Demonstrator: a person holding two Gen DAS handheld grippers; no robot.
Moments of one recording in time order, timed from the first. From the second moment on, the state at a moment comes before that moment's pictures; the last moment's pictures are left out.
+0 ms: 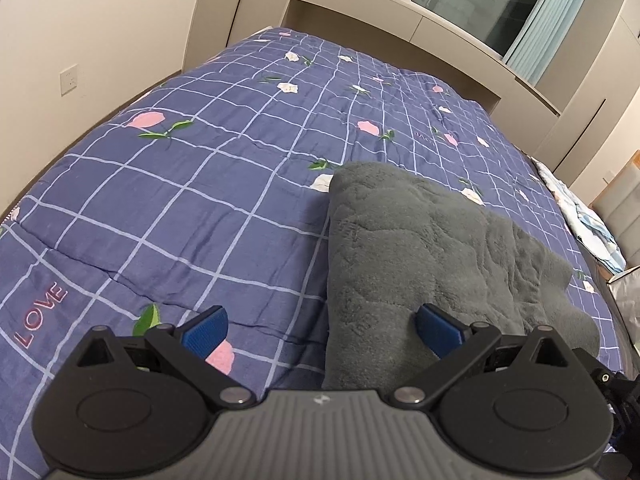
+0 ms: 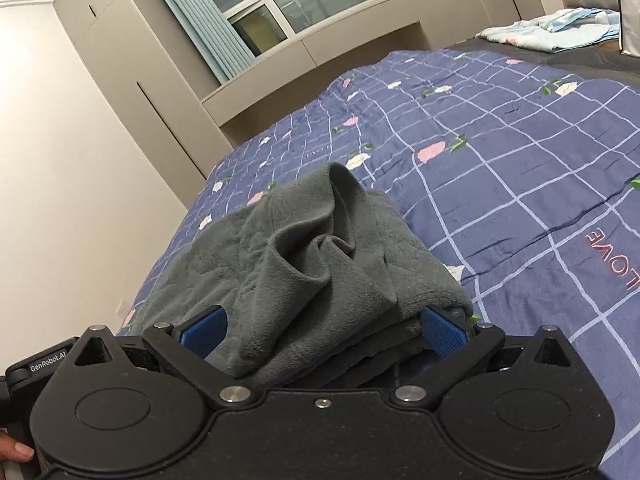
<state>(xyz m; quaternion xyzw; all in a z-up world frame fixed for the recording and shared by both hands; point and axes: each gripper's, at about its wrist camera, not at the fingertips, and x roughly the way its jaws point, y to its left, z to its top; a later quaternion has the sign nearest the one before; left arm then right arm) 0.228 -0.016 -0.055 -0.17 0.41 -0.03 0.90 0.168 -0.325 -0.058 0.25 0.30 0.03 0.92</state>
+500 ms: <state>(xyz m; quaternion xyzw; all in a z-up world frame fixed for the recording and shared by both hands) 0.227 -0.018 -0.055 -0.18 0.41 -0.03 0.89 0.179 -0.311 -0.061 0.24 0.32 0.04 0.91</state>
